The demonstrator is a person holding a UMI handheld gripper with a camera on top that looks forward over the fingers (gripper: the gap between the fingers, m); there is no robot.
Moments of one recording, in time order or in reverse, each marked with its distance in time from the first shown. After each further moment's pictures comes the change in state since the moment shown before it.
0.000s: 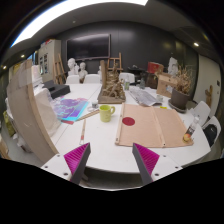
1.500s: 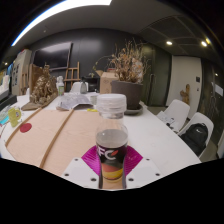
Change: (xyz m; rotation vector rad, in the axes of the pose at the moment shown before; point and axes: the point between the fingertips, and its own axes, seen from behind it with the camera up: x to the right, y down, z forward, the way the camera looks) arm 0.528 0.032 0.221 0.183 0.301 0.069
